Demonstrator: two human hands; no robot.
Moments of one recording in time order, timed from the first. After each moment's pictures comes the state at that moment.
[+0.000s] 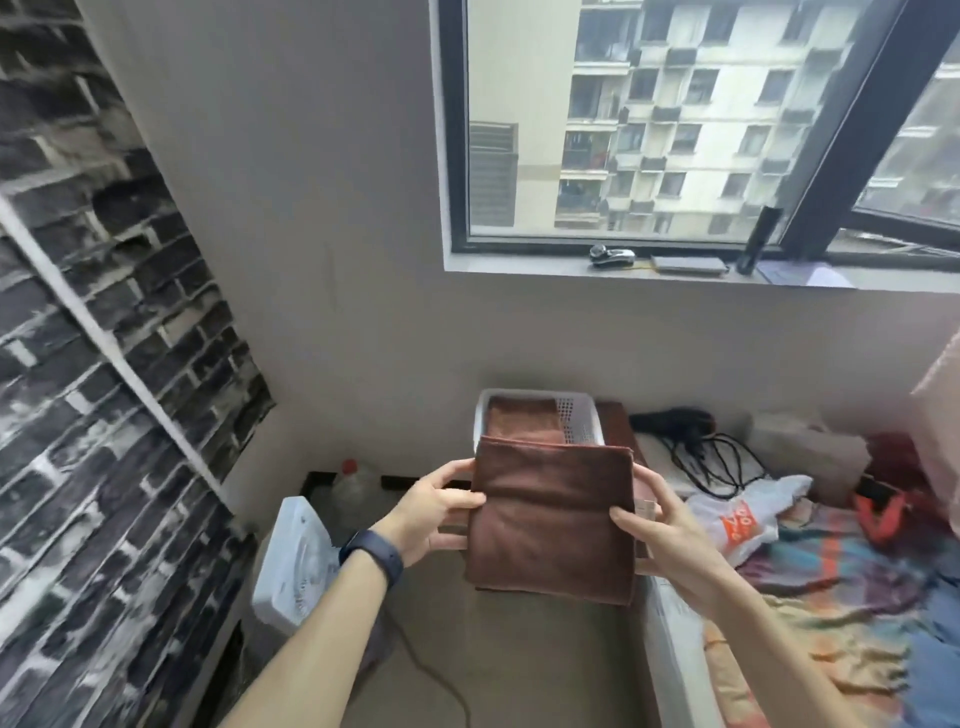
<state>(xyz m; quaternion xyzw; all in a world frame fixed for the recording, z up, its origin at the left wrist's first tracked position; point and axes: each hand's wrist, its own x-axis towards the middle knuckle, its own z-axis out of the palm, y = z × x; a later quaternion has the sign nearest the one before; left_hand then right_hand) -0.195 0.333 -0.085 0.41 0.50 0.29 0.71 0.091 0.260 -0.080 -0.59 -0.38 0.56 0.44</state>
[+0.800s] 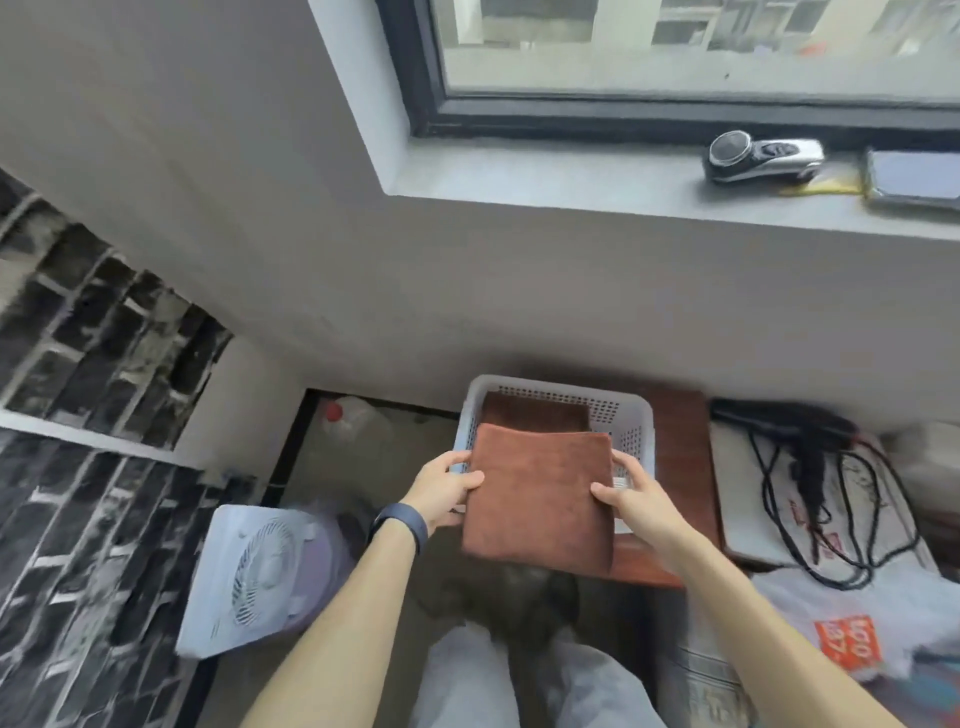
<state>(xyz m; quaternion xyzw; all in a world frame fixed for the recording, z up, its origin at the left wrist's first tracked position) -0.087 0.672 -0.266 0.23 0.70 0.18 0.65 0.178 0.656 -0.283 -0.67 -0.30 0.64 0.21</state>
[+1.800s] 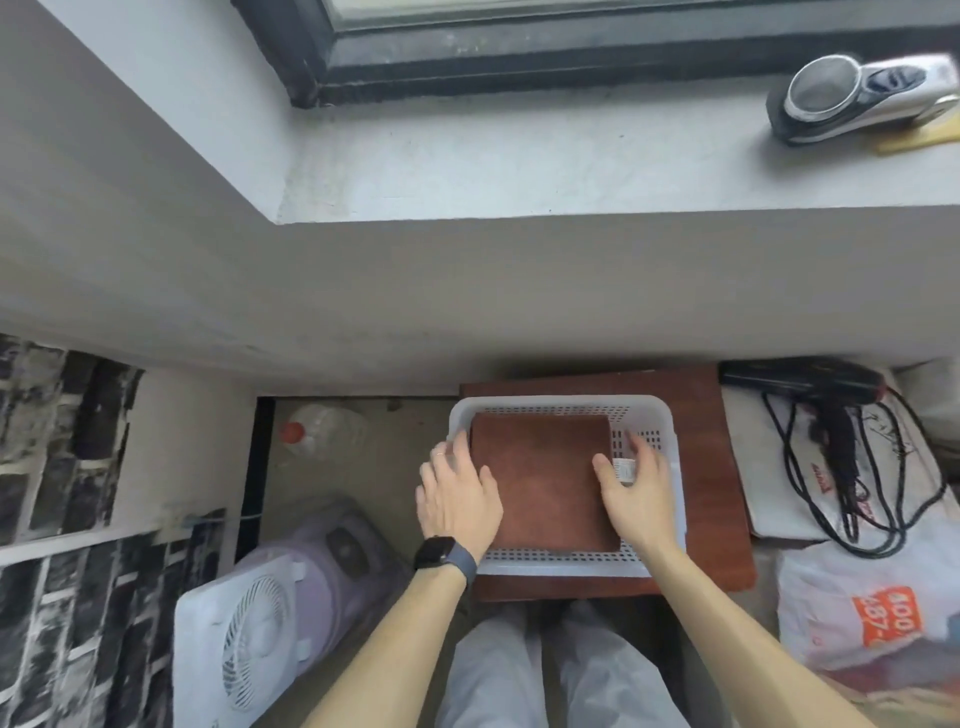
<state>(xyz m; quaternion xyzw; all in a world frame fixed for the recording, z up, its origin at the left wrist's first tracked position) -0.067 0.749 -0.341 0.62 0.75 -0.01 0.24 0.141 0.720 -0.351 -0.82 -0.32 0.43 0.21</state>
